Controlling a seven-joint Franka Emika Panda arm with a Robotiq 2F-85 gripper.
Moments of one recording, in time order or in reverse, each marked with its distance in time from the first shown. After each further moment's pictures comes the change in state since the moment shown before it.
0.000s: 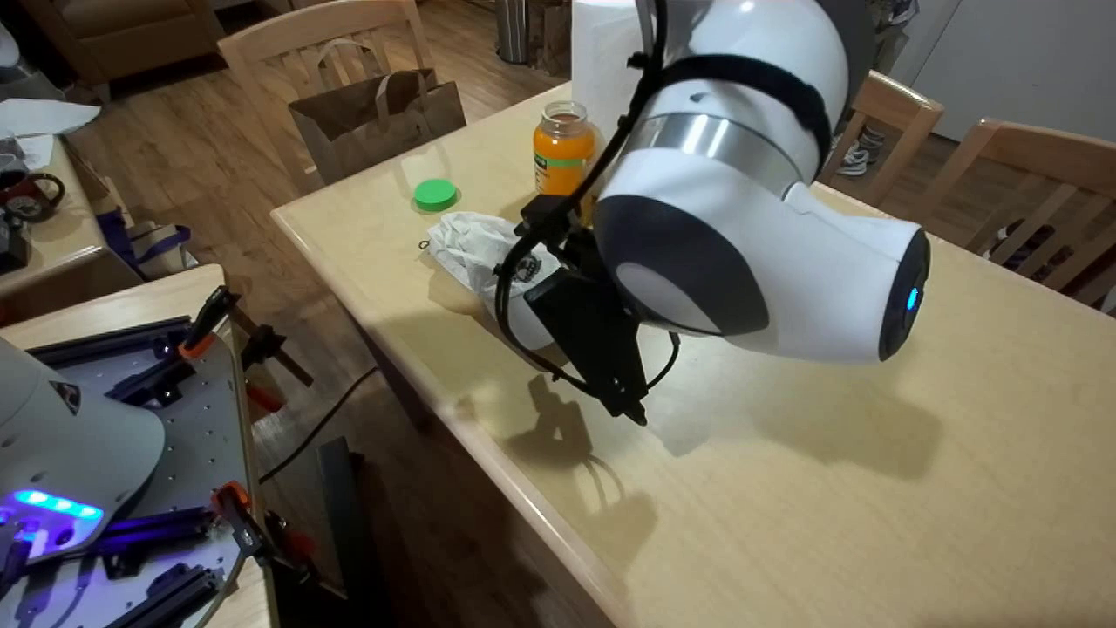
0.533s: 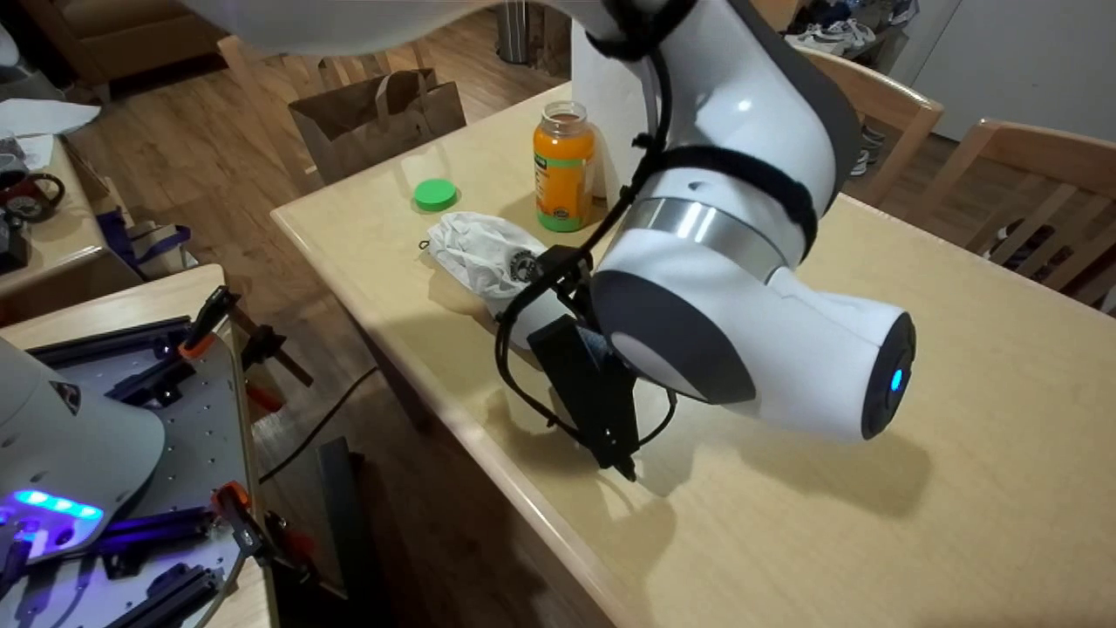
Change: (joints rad) arm -0.002 0.068 -0.040 0.003 -0.002 0.076 0.078
